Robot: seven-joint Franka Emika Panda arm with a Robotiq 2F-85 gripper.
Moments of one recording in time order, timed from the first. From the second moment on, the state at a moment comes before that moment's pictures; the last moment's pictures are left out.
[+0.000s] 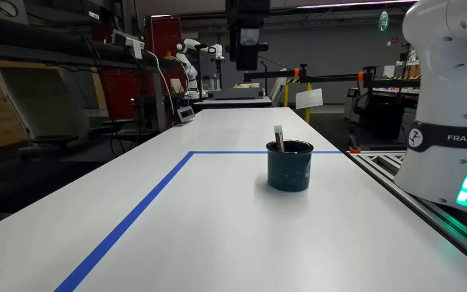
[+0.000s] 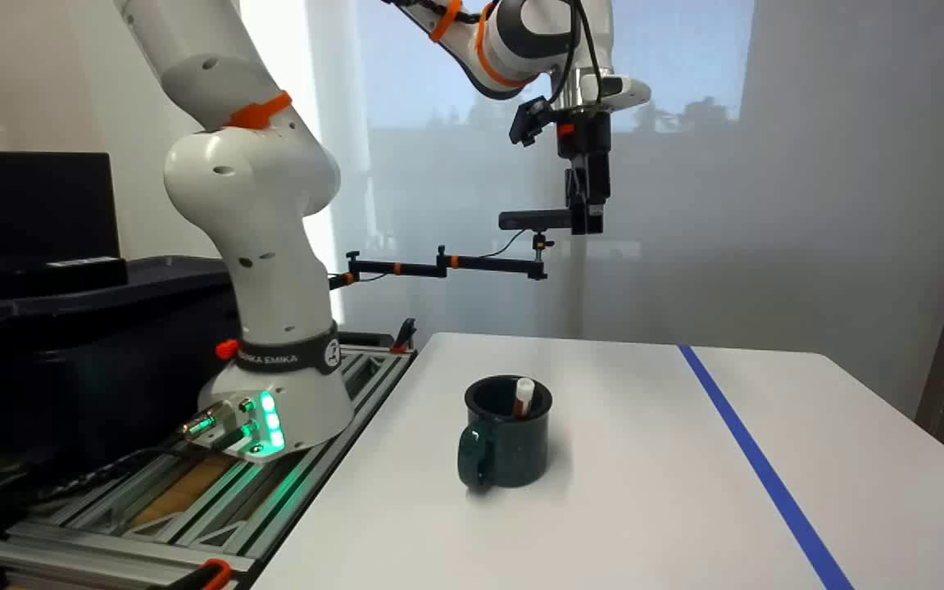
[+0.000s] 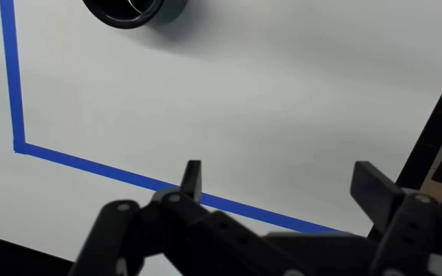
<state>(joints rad) 0.11 -0.41 0.36 -2.52 -0.08 2.15 0.27</state>
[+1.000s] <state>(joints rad) 0.11 -0.43 0.30 -2.61 -0.04 2.15 0.41</state>
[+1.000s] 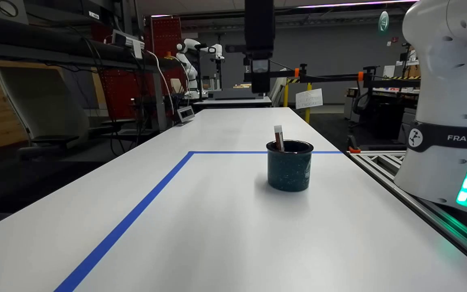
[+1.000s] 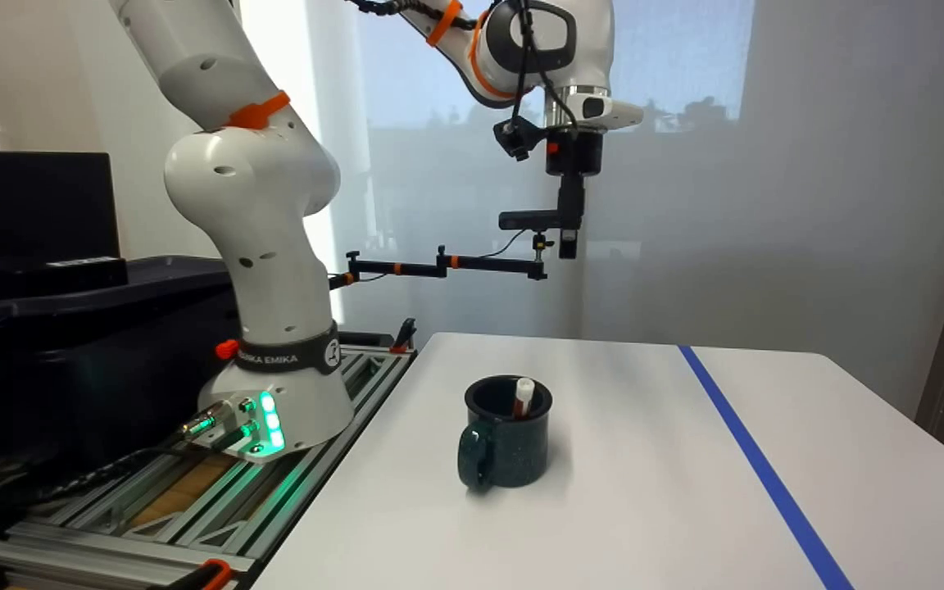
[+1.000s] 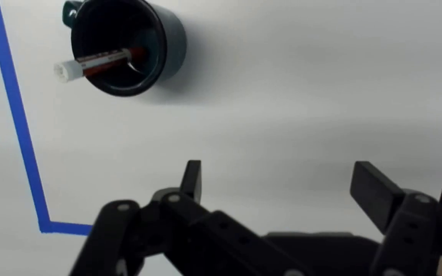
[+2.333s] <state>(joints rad) -0.06 -0.60 0.28 -2.75 -0.01 2.22 0.97</state>
